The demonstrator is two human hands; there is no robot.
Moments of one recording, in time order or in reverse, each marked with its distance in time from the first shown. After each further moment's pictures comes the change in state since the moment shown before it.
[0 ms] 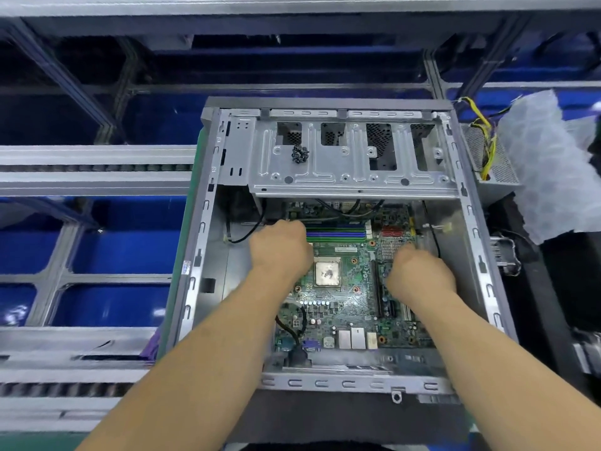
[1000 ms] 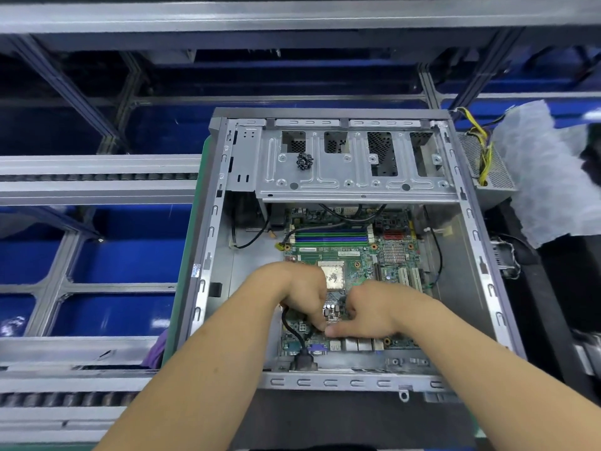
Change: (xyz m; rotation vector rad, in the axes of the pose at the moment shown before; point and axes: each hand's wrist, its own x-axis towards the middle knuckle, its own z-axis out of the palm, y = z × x) left_hand -0.007 -0.001 0.001 -0.119 -0.838 0.473; right_hand -0.026 -0.039 0.000 -0.118 -0.436 -0.556
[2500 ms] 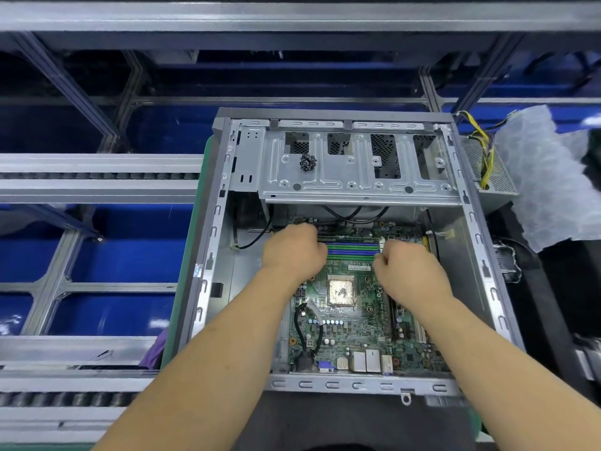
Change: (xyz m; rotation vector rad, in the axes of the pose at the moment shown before) left_hand 0.010 -0.008 -0.007 -0.123 0.867 -0.252; right_hand -0.003 0.030 -0.009 0.221 0.708 0.349
